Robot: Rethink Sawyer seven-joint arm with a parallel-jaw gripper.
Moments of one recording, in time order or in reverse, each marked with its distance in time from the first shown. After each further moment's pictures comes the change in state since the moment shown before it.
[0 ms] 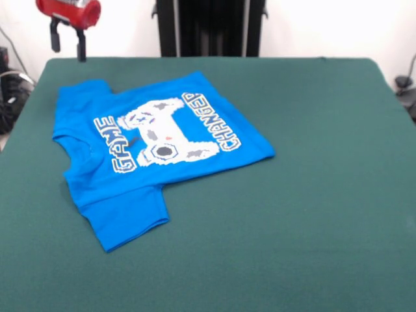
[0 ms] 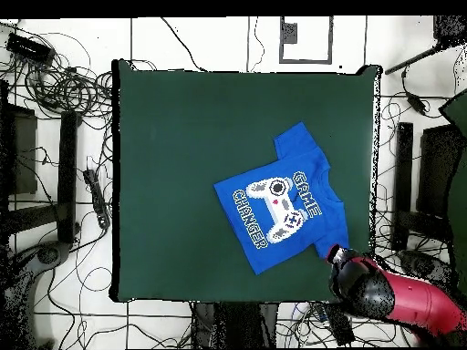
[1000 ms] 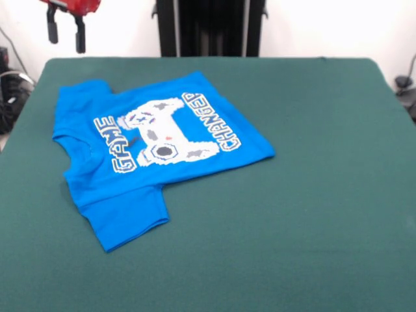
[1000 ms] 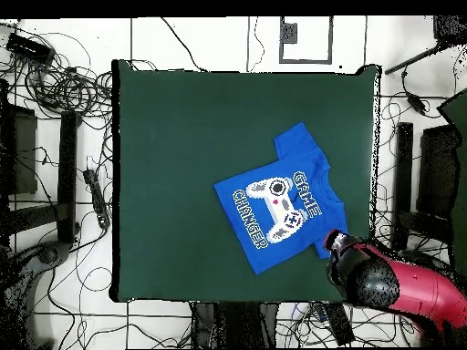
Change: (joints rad) arm 0.021 -0.086 0.076 0.002 0.071 0.068 0.000
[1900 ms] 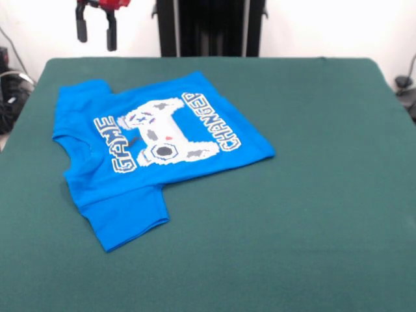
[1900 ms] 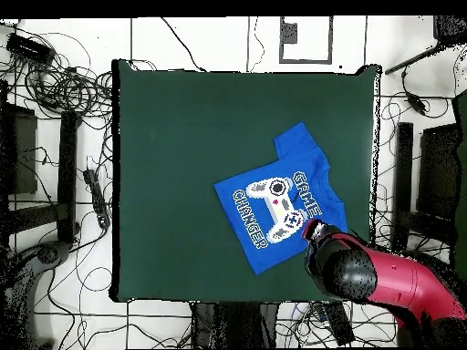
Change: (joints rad) arm 0.081 -0.051 0.004 0.036 0.111 0.000 0.000
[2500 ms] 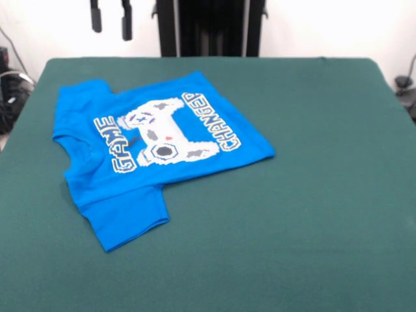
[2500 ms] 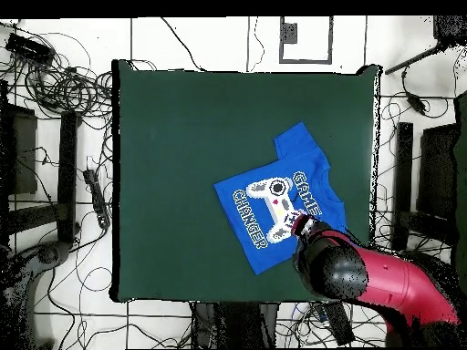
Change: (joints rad) arm 0.052 -0.051 0.000 0.028 0.080 0.004 0.000
